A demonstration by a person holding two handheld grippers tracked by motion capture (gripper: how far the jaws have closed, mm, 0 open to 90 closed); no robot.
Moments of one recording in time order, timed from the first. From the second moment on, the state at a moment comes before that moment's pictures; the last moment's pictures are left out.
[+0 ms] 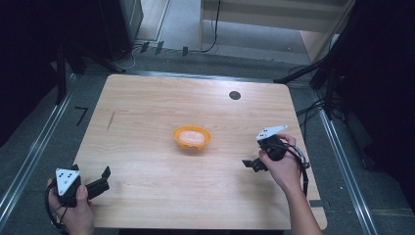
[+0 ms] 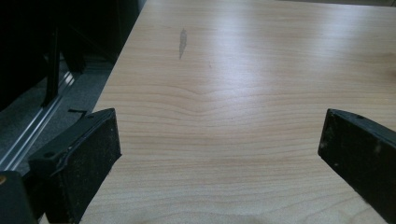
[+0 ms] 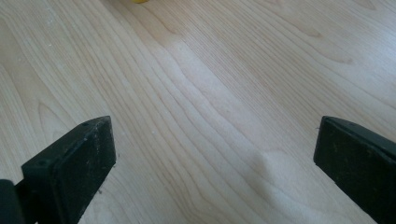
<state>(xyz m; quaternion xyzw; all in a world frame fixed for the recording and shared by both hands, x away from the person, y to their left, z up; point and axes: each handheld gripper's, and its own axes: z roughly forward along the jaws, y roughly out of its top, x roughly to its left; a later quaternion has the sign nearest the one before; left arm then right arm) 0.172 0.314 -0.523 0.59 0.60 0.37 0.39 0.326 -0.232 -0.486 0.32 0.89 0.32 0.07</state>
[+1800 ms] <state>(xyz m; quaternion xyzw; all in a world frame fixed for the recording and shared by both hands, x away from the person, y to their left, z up) 0.171 0.310 -0.523 0.60 0.59 0.38 0.38 0.225 -0.344 -0.540 0.42 0.81 0.40 0.11</state>
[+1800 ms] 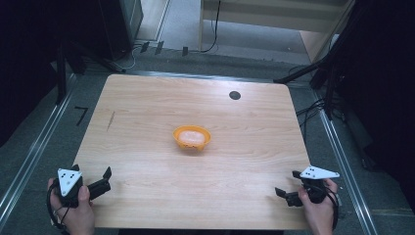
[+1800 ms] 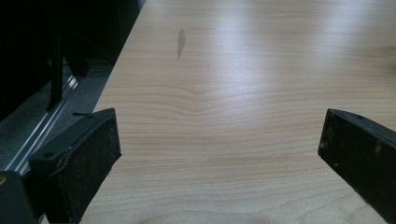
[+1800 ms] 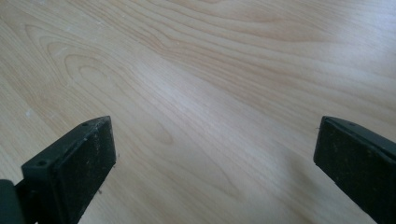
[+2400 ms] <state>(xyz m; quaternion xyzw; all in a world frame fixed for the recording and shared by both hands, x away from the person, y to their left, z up) 0.171 0.309 -0.523 0.60 0.59 0.38 0.38 0.196 -0.379 -0.550 0.44 0.78 0.42 0.13</state>
